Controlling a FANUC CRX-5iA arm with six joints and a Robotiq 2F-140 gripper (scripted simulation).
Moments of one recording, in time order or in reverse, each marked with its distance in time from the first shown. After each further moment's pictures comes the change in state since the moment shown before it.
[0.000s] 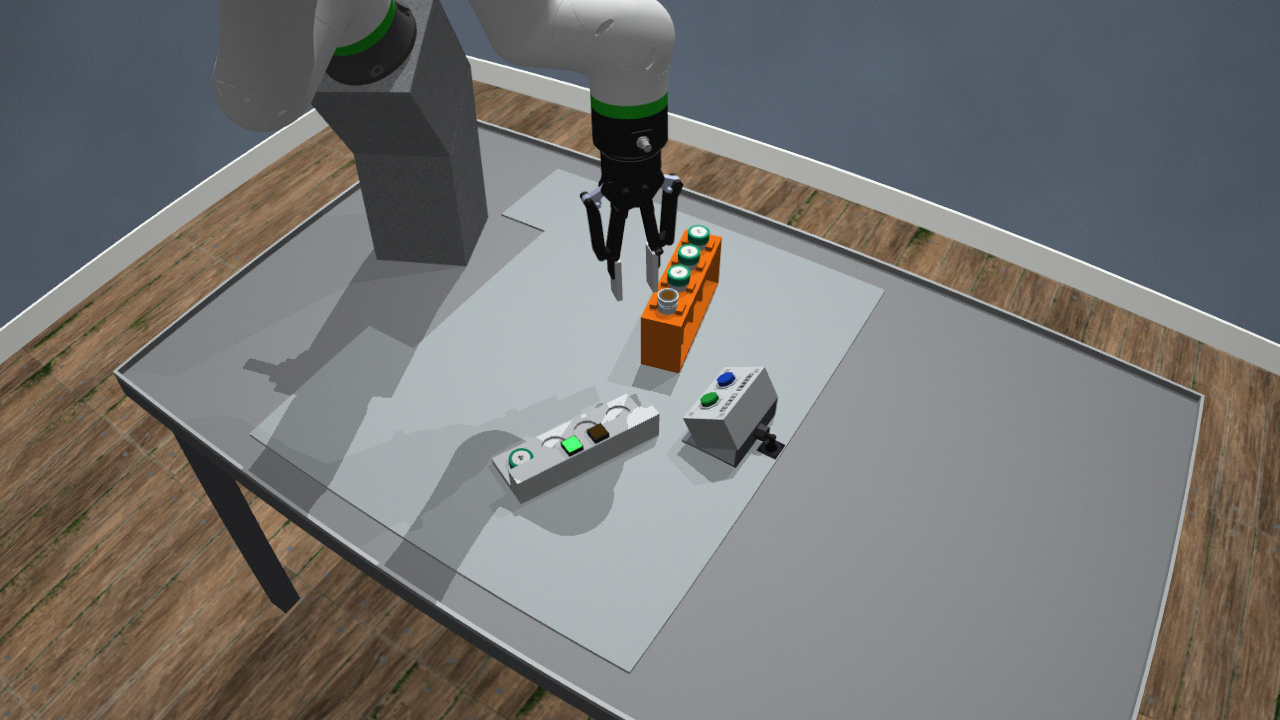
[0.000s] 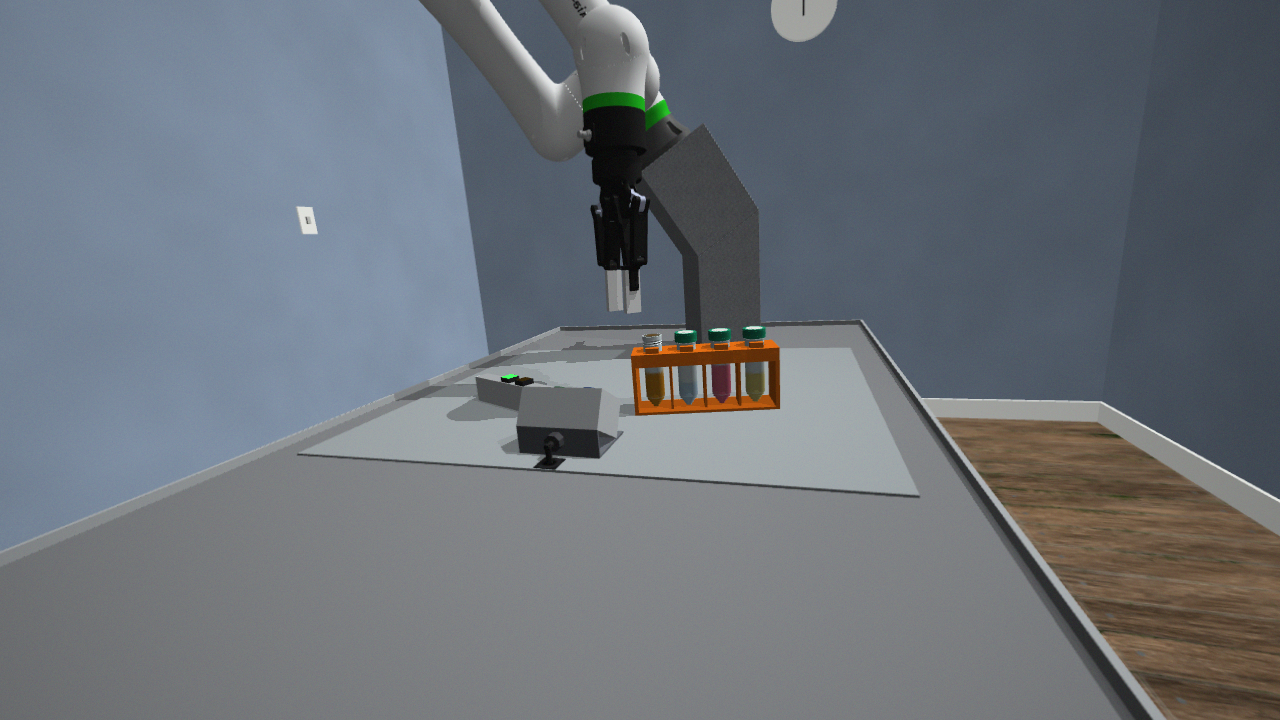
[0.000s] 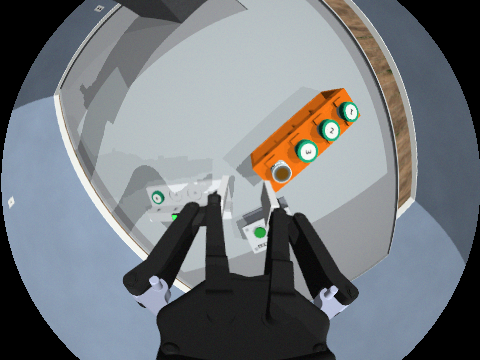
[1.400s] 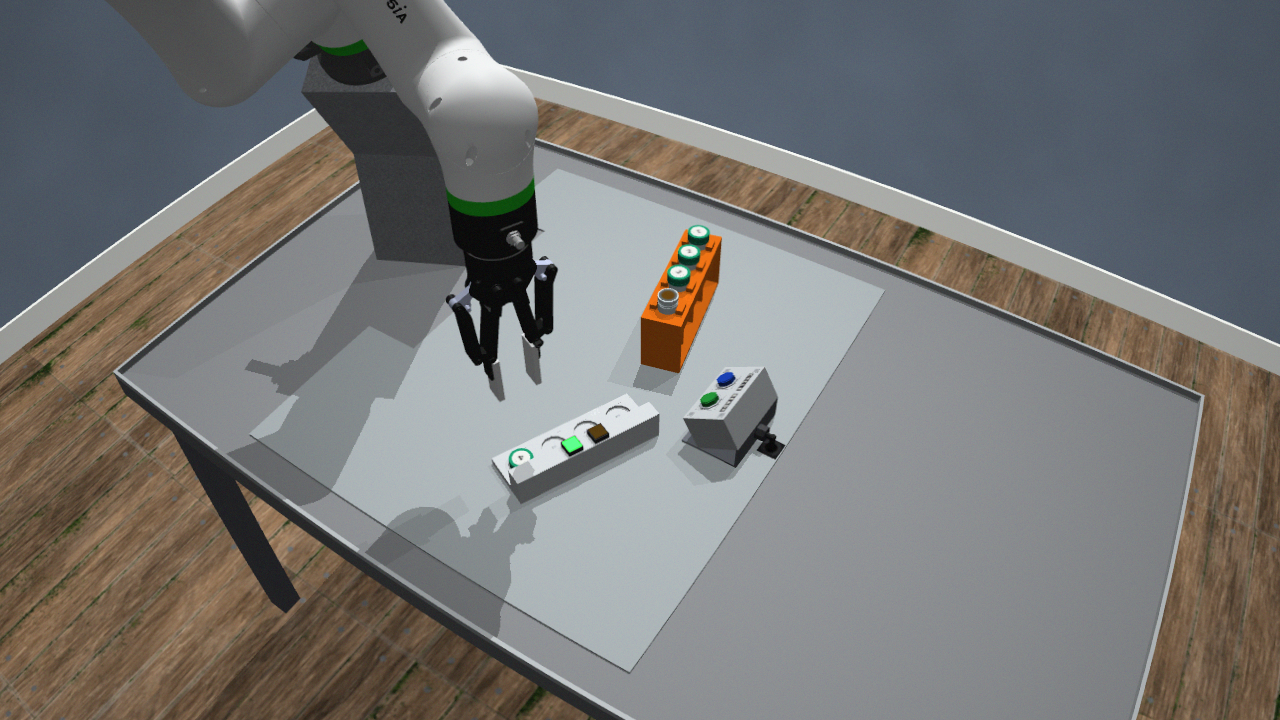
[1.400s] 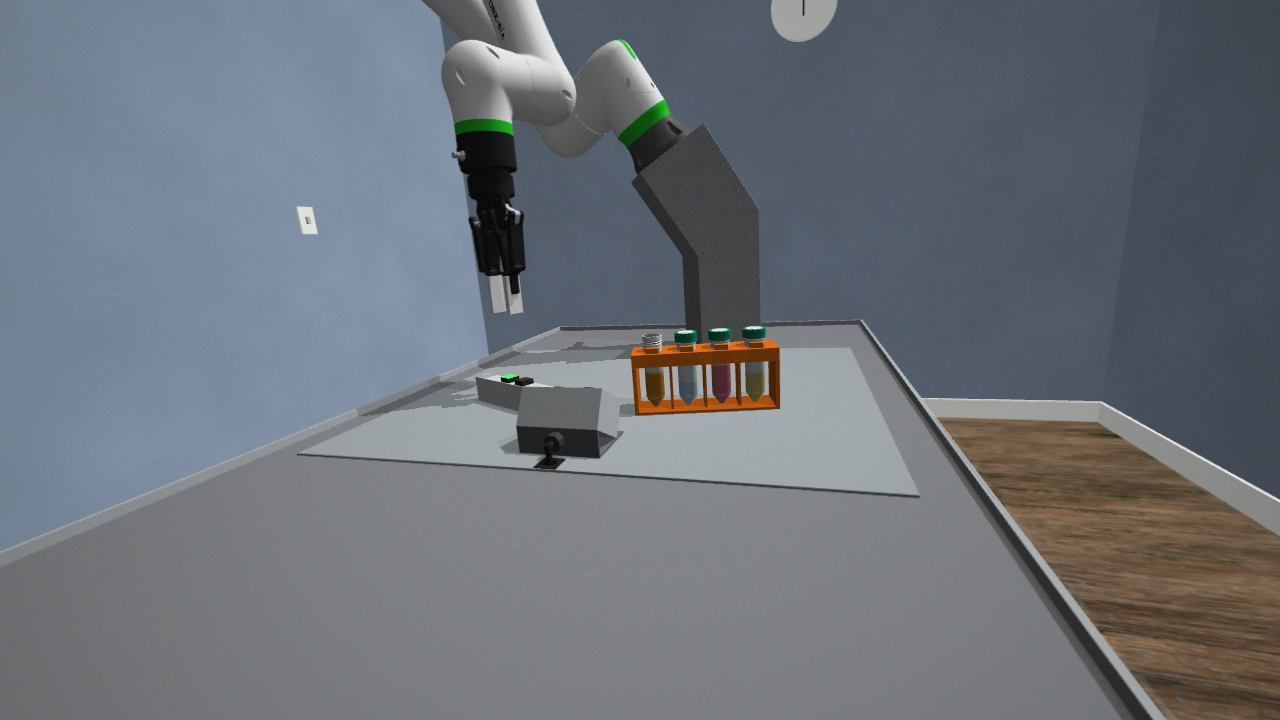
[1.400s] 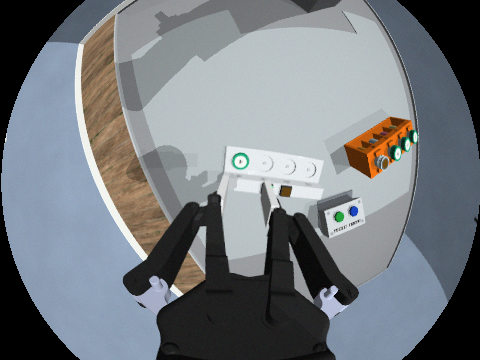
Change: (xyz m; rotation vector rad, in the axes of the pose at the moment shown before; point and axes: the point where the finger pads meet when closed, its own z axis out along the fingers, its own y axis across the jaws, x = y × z) arm -0.120 -0.199 0.003 0.004 0.034 -0.235
